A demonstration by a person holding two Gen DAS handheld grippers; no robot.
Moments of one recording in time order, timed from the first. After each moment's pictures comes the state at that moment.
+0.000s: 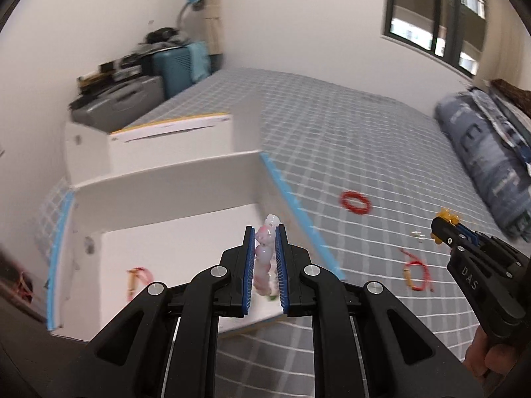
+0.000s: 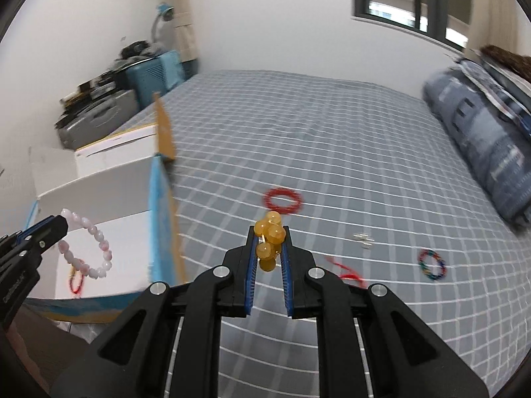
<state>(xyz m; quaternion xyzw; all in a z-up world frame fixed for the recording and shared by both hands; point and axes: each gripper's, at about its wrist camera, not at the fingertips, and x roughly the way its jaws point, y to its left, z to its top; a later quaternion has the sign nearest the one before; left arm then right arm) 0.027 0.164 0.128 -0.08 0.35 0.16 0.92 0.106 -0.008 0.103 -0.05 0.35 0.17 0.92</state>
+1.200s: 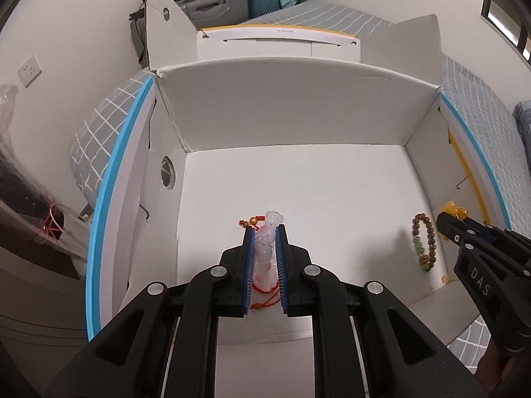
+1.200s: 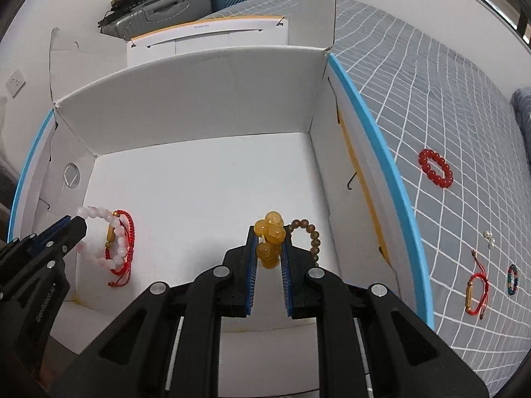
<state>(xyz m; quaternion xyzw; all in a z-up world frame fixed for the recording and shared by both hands) 0.005 0.318 0.038 -0.14 0.47 0.27 0.83 0.108 0.185 0.023 -0.15 0.48 0.25 0.83</state>
